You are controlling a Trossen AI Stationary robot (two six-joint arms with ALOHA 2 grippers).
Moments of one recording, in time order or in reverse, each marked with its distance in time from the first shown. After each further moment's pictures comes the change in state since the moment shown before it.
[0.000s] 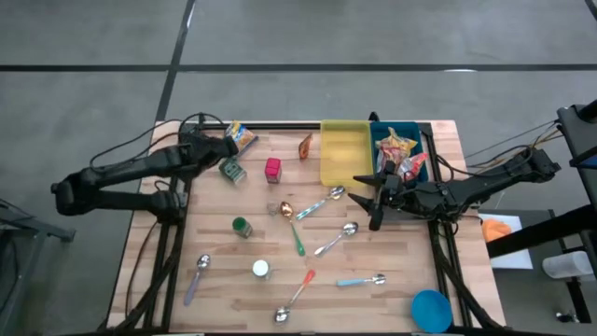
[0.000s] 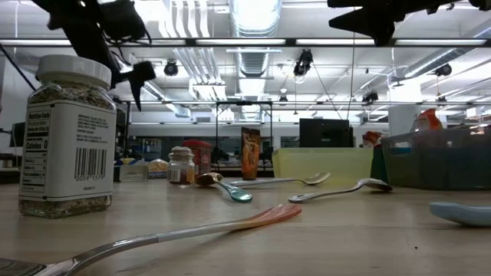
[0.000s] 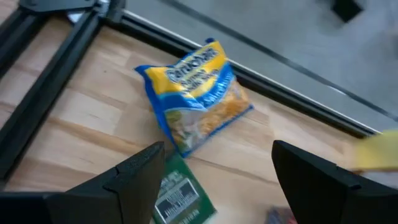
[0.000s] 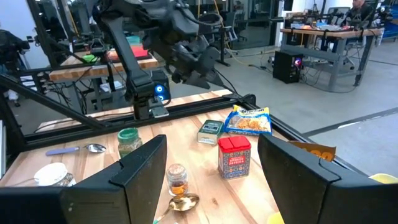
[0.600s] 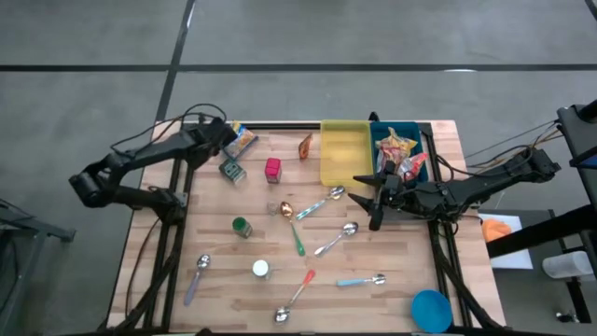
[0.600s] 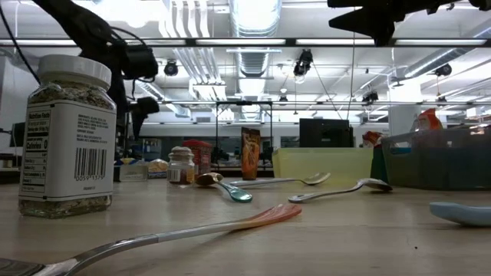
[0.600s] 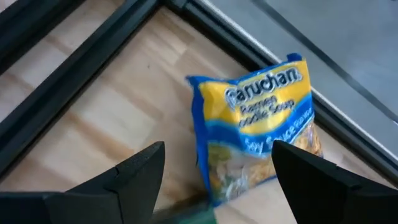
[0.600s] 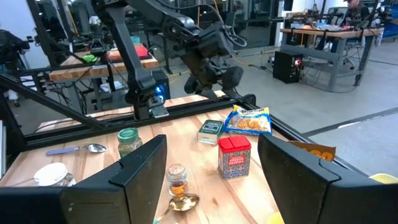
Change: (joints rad) left arm 0.320 0.256 0.005 0.137 0.144 -0.023; right arm 0.000 0.000 0.000 0.000 0.000 0.000
